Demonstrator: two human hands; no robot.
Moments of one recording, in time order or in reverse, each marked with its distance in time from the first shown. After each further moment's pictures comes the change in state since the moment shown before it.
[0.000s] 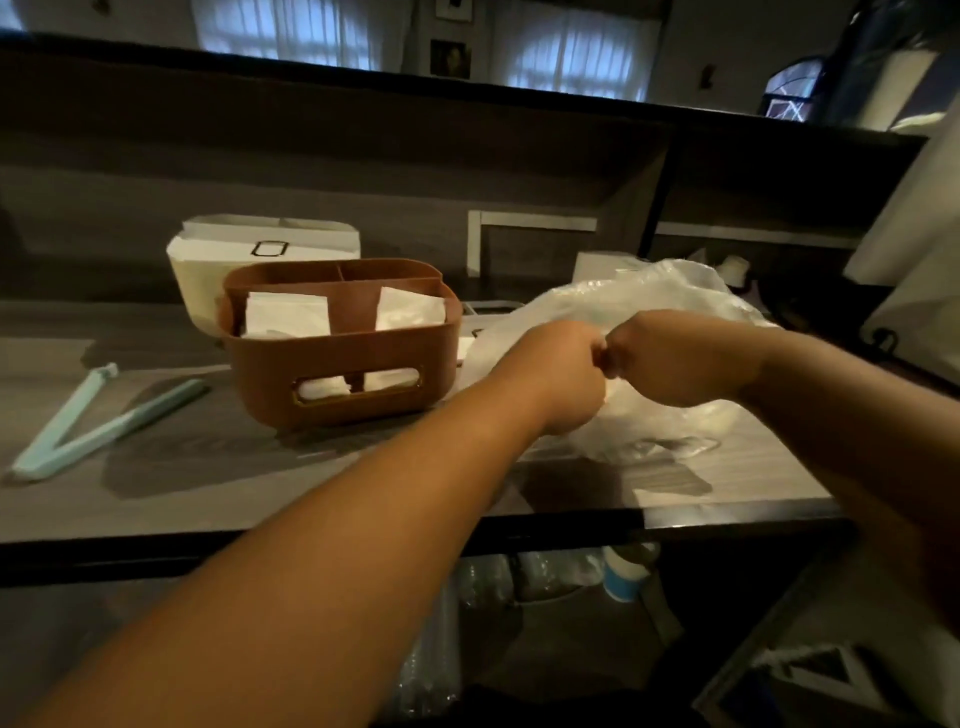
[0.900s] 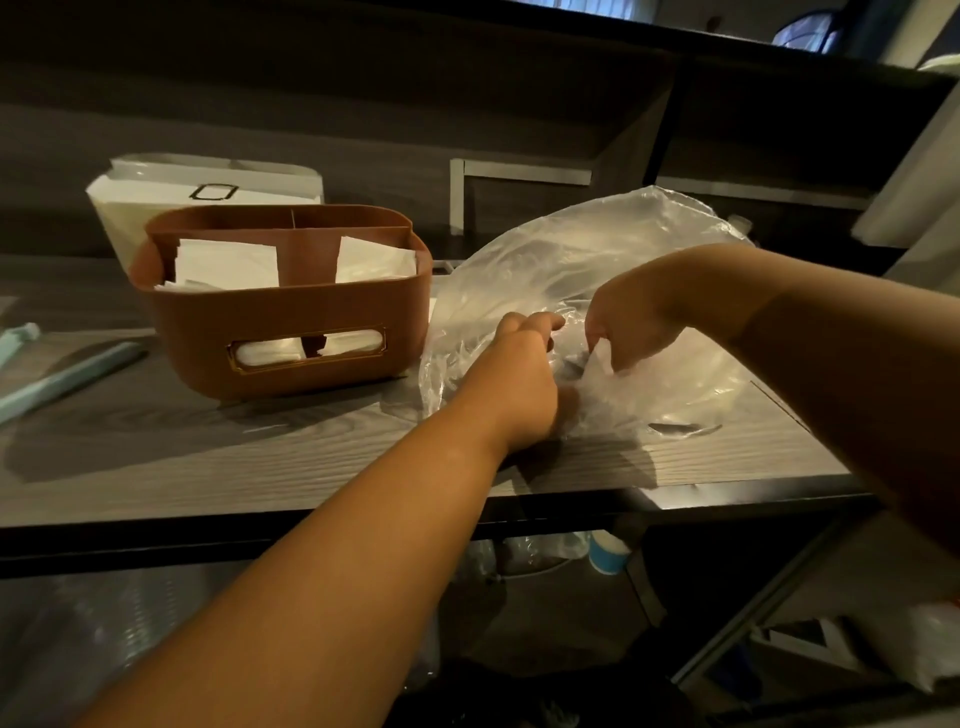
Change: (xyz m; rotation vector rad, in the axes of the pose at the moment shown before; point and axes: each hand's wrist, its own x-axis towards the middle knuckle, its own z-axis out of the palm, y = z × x) left_hand 0.014 -0.051 0.049 -0.113 0.083 -0.062; right_hand 0.052 0.008 0.005 -0.477 -0.372 -0.068
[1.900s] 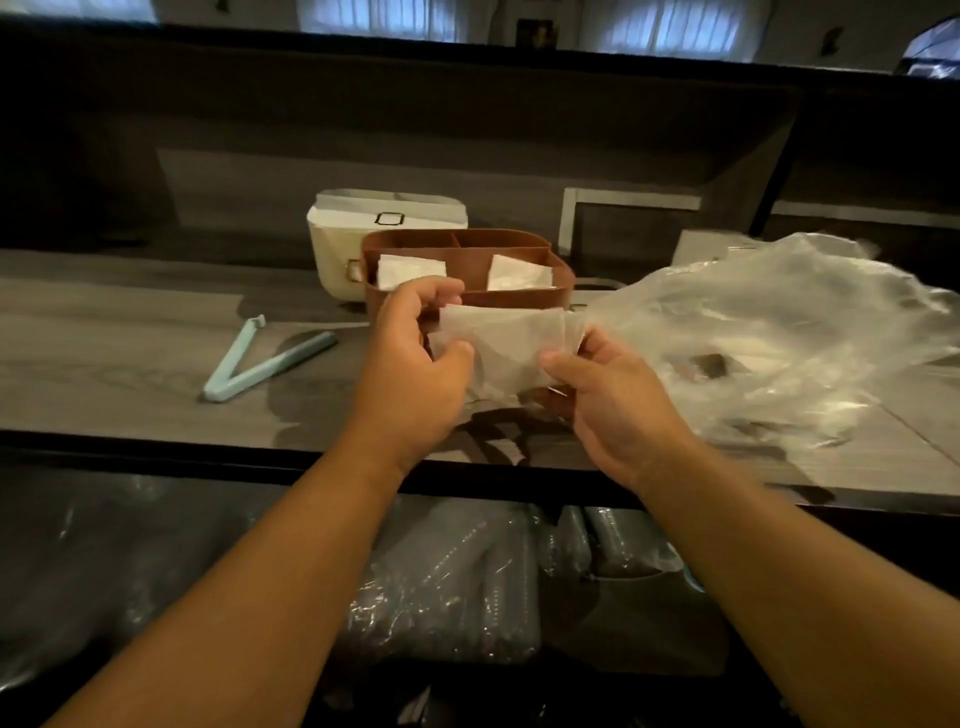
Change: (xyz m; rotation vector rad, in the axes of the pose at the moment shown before) left_hand -0.126 -0.050 -0.122 -0.476 0.525 0.038; right_hand -0.033 -0.172 0.002 2.312 0.549 -0.250
